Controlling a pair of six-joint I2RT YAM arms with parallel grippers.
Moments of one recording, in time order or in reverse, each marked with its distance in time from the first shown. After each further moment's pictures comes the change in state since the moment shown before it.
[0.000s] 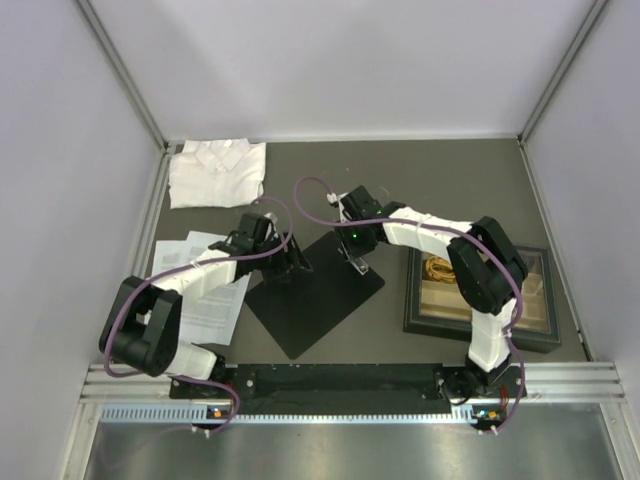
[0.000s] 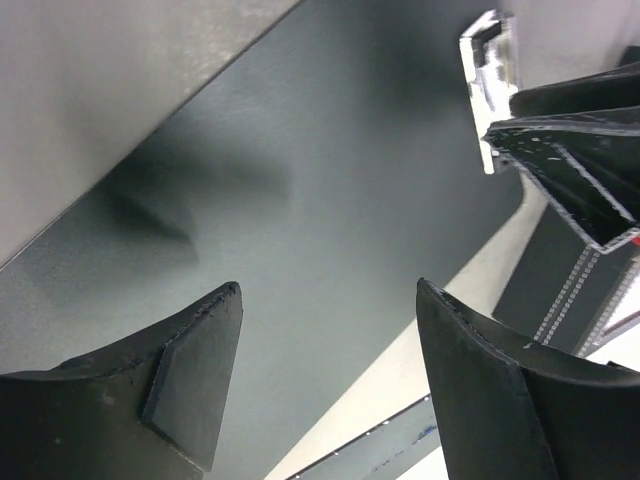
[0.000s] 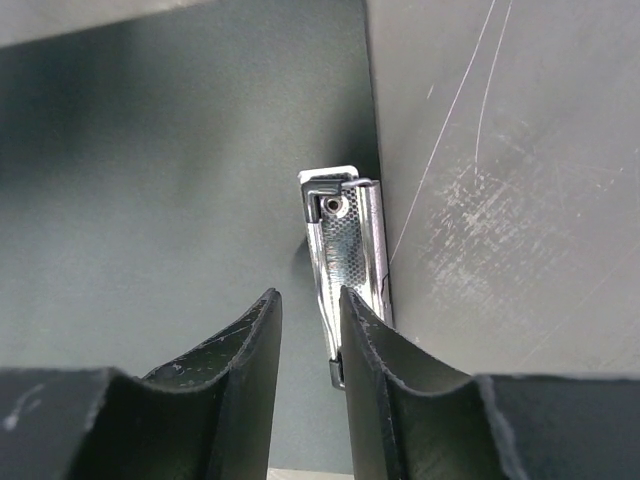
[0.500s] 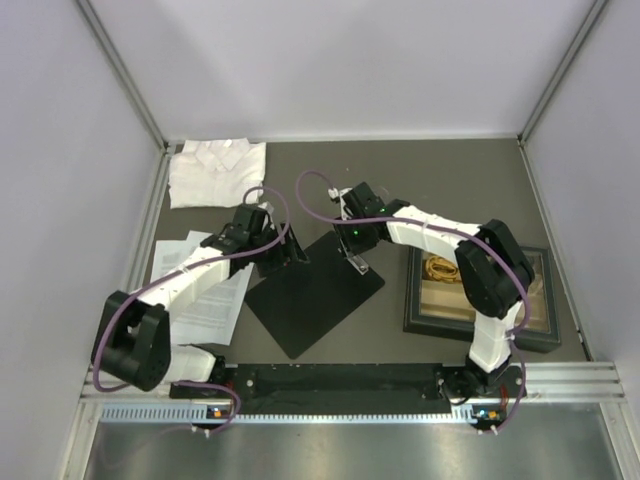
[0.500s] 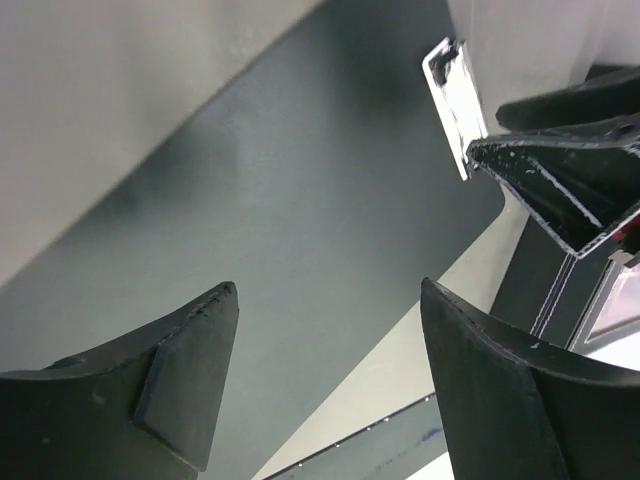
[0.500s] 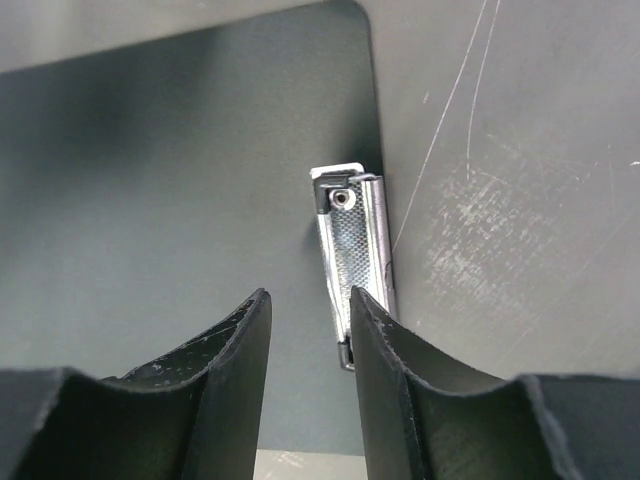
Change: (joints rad) left arm 0.000 -0.087 0.082 -0.132 -0.071 0.044; right arm 0.000 -0.044 0.002 -0.010 -0.001 0.018
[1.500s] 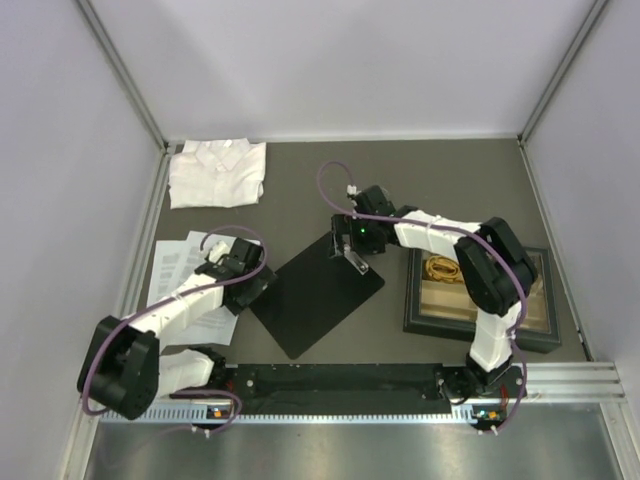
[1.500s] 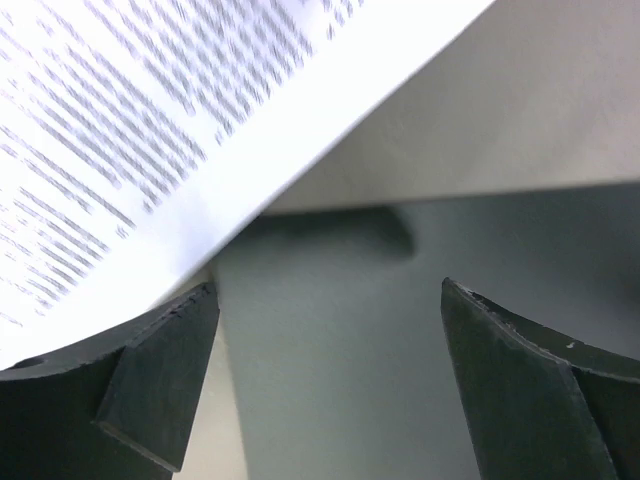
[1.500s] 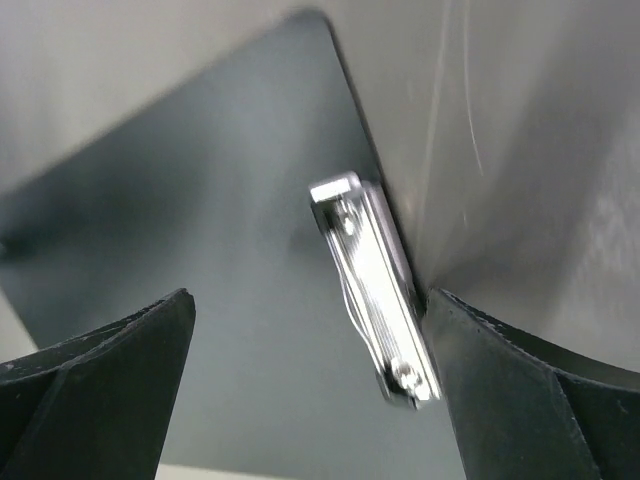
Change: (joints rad) left arm -0.026 -0.165 -0.248 -0.162 -0.505 -0.437; right arm -0.069 0.018 -0.104 0.202 -0.129 0.274
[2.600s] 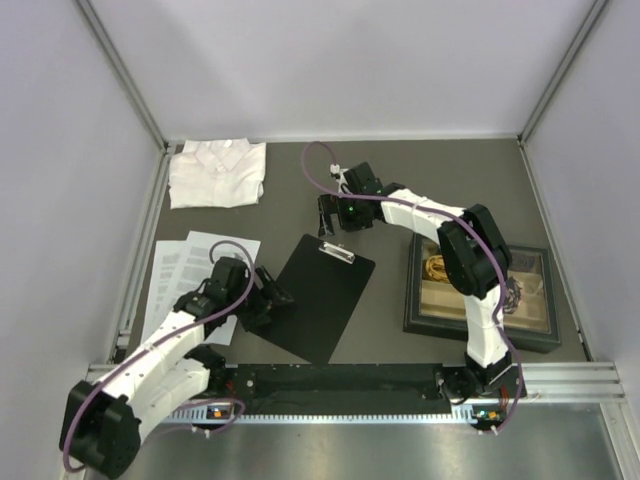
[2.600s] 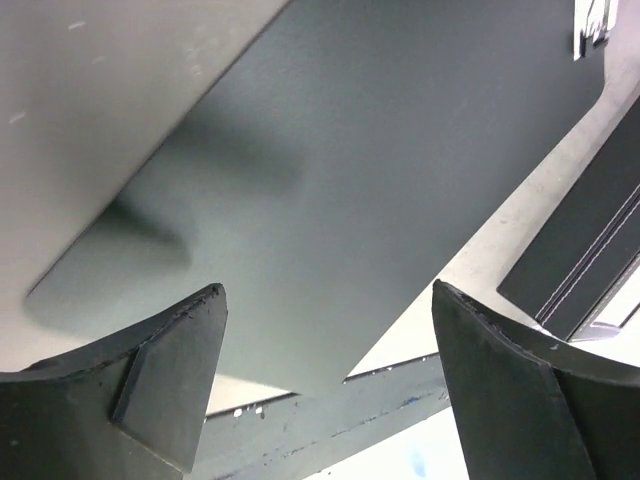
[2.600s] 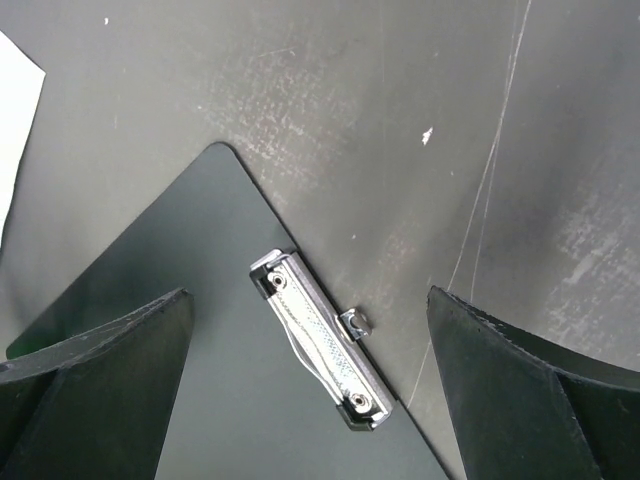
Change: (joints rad) left arm -0.001 -0.296 -0.157 0.071 0.452 0.109; right arm -0.025 0.178 0.314 -0.110 -0.046 -0.160
